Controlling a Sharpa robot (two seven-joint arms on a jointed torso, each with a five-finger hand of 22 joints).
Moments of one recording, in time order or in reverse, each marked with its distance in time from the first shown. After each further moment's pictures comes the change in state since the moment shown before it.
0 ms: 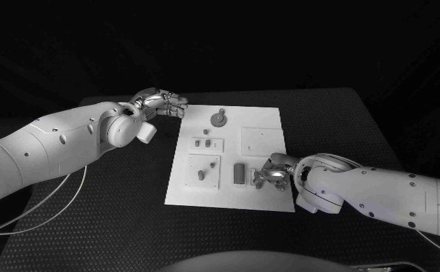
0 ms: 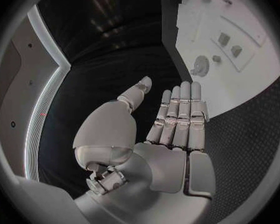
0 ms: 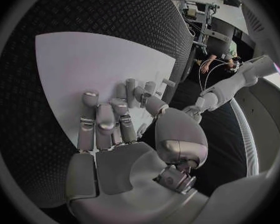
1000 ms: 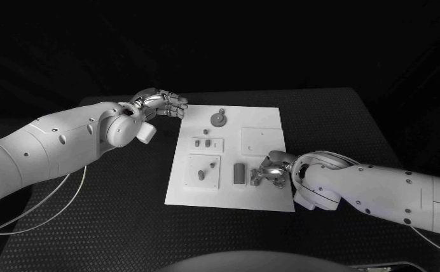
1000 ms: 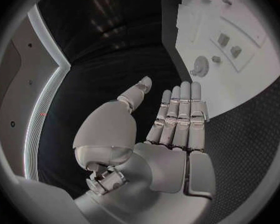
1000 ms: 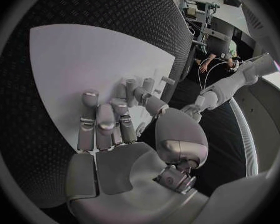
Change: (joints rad) left arm 0.000 -0.001 0.000 0.001 0.000 0.005 -0.003; left_hand 0.000 0.000 0.000 0.000 0.000 0.000 0.000 -0.001 -0.001 0.000 0.000 0.000 -0.001 0.000 0.000 0.000 0.002 0.000 0.000 0.000 0.000 0.001; right arm 0.000 0.017 0.011 -0.019 0.002 0.009 0.004; right_hand 0.003 -0.060 -0.011 0.034 0.006 0.002 -0.002 0.008 0.001 0.002 -0.002 0.000 0.000 0.004 0.003 0.000 -0.009 -0.003 0.004 -0.004 0.000 0.000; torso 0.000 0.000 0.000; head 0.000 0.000
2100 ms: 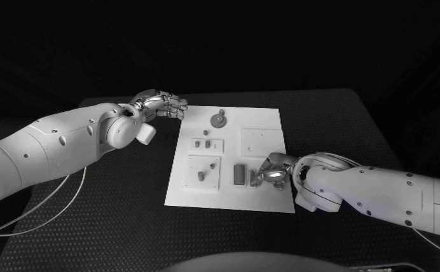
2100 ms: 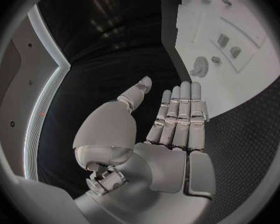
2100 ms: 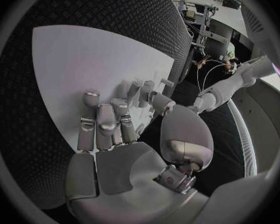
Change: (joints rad) left arm 0.000 0.000 0.000 0.000 0.000 0.002 -0.003; left_hand 0.000 0.000 0.000 0.000 0.000 0.000 0.000 0.000 -0.001 0.000 0.000 0.000 -0.002 0.000 0.000 -0.004 0.002 0.000 0.000 0.000 0.000 0.001; right arm -0.003 -0.007 -0.002 -0.005 -0.010 0.018 0.033; right_hand -0.006 -0.186 0.023 0.121 0.003 -0.003 0.002 -0.006 -0.010 0.005 -0.005 0.000 -0.001 0.000 -0.006 0.000 -0.011 0.009 0.014 -0.007 -0.011 0.000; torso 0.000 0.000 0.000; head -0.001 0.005
